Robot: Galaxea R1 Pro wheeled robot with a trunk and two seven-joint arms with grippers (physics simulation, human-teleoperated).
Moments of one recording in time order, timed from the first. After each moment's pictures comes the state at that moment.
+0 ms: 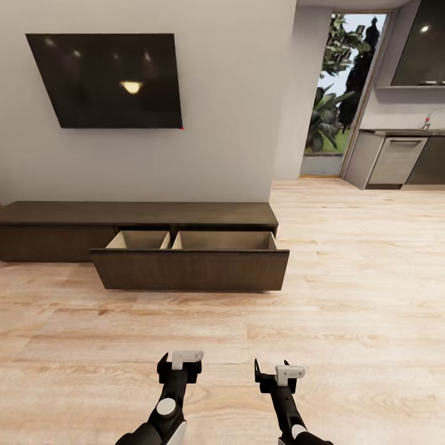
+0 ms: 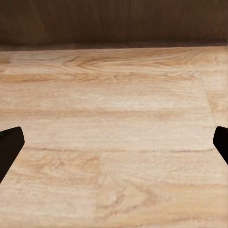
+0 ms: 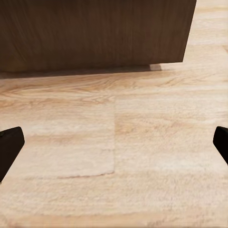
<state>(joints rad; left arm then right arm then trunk) -0.32 -0.03 -0.59 -0.95 0.32 0.03 0.53 -0.53 0.09 0.79 -0.13 -0.70 -0.73 -0.17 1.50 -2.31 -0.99</state>
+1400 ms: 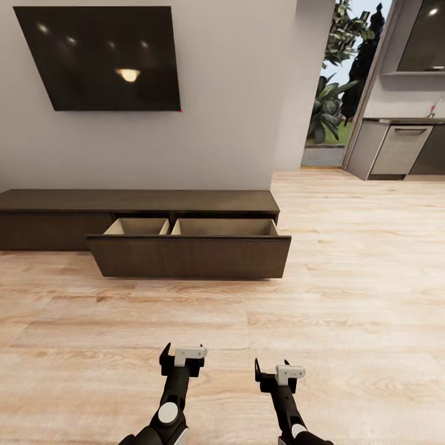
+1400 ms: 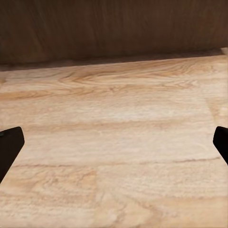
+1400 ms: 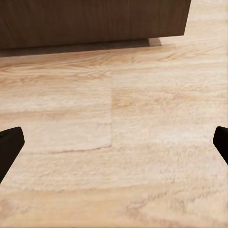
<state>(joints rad) -0.31 -0.02 -0.62 -0.97 0.22 -0.08 0.55 -0.54 0.09 0.79 -0.13 -0.71 -0.73 -0.17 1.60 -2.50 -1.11</state>
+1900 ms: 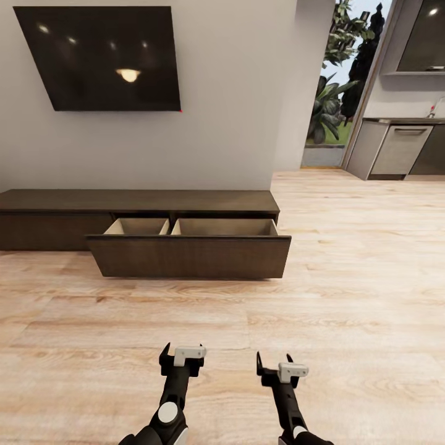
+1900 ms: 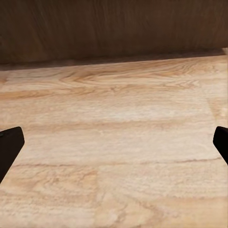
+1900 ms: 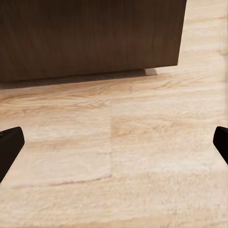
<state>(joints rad) -0.31 -0.03 -0.61 -0.97 0.22 -0.08 0.55 -0.54 0.09 0.79 -0.13 -0.71 -0.86 -0.17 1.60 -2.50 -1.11</state>
